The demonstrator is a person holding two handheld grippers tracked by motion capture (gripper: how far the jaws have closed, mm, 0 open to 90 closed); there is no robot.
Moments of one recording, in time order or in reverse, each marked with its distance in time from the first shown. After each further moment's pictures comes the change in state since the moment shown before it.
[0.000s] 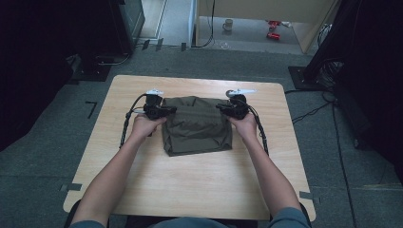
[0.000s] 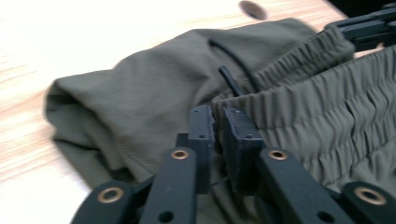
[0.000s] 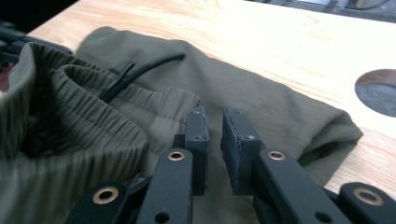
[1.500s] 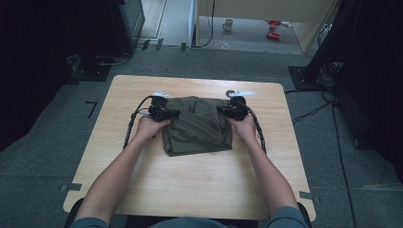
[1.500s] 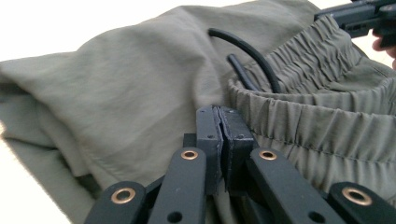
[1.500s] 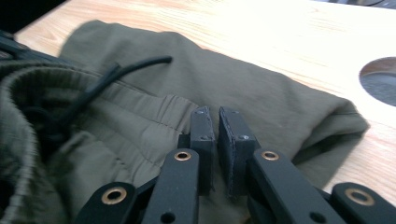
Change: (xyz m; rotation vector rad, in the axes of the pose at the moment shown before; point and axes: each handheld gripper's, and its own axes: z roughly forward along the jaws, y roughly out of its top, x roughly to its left) left arm -0.004 -0.003 0.021 0.054 -0.006 0.012; right arm -0.009 -0.010 0.011 -0.006 0.008 0.029
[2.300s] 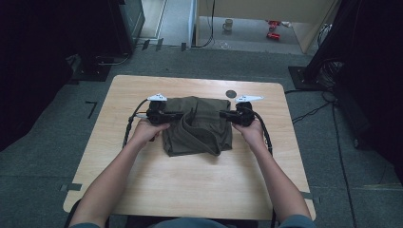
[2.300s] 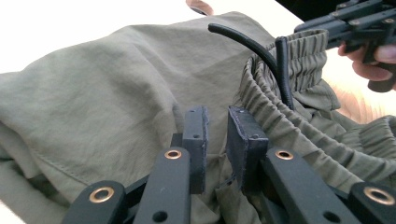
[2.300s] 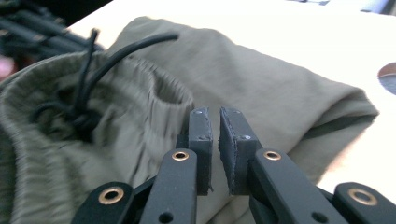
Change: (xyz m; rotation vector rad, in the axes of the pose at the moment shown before) left arm -0.009 -0.010 -0.014 -0.067 -0.126 0.047; right arm 0.006 -0.011 -0.033 -0.024 0.073 -0.058
